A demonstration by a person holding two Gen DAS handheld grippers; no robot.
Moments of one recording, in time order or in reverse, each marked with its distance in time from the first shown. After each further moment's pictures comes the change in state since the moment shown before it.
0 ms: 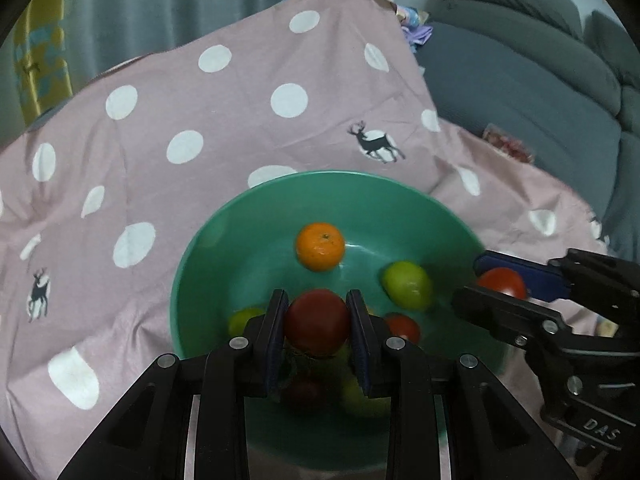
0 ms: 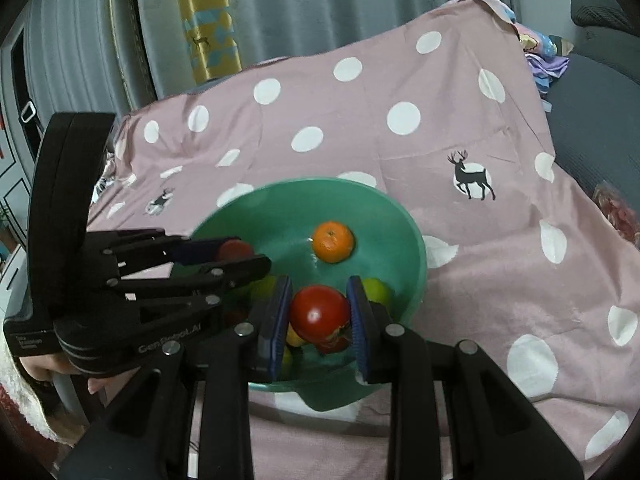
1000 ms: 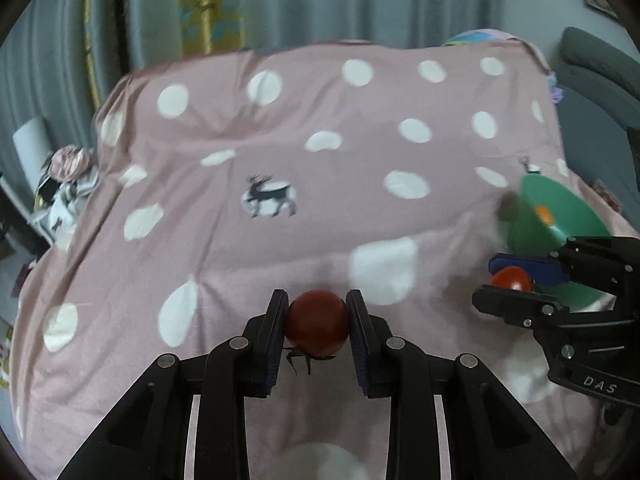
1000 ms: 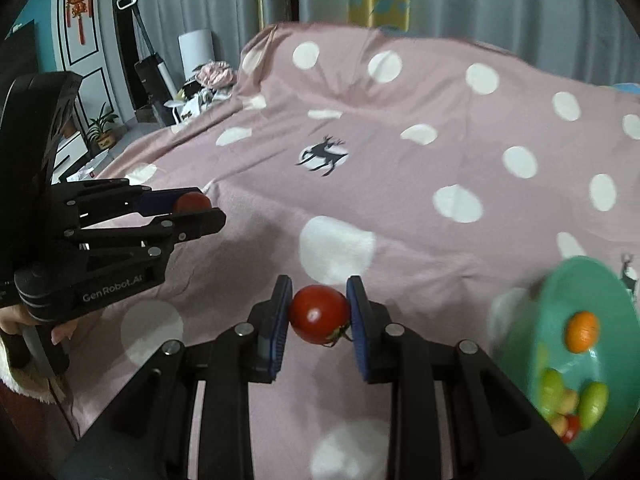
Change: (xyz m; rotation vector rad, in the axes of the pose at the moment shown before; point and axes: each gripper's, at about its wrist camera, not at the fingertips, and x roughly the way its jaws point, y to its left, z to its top) left arm -0.124 0.220 -0.126 -0.252 -0.069 0.253; right arm 0.083 0.227 0.018 -0.377 0.116 0.247
